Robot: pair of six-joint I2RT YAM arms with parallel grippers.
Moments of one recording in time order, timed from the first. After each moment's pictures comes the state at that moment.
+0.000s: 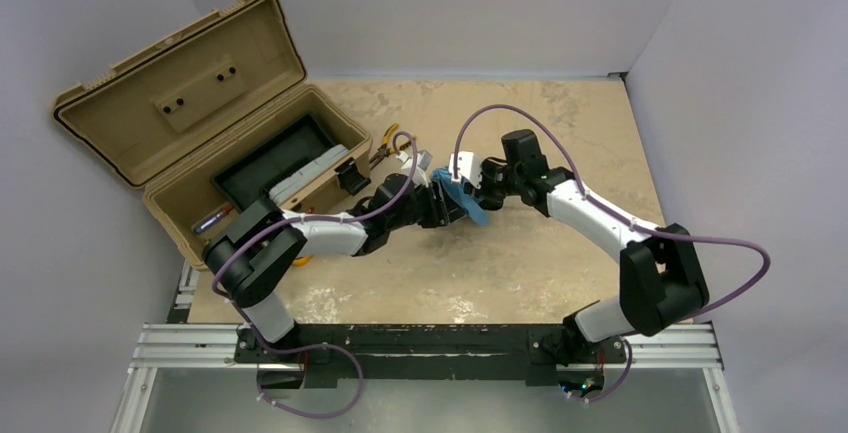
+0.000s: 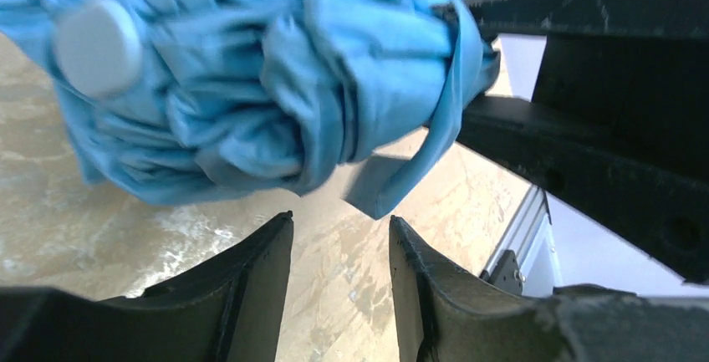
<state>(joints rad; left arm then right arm) -0.79 1.68 0.75 0.54 0.16 -0.86 0.45 1.46 0.94 -0.25 -0.41 -0.91</state>
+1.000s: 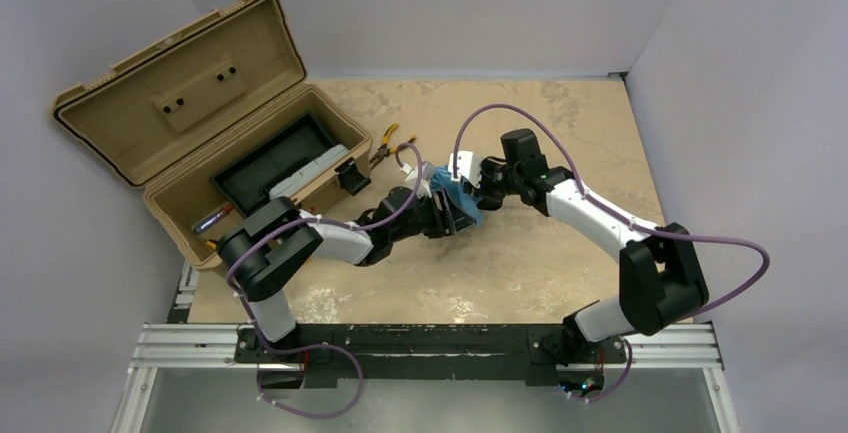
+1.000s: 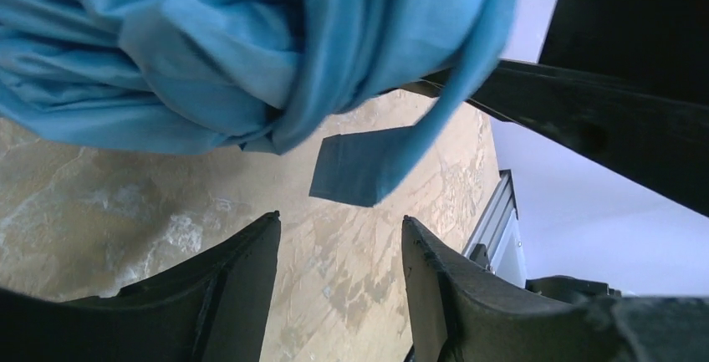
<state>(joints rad) -0.85 1.73 0.68 0.72 0.15 -0.97 0.44 1.45 0.94 -0.25 -0.41 -0.91</state>
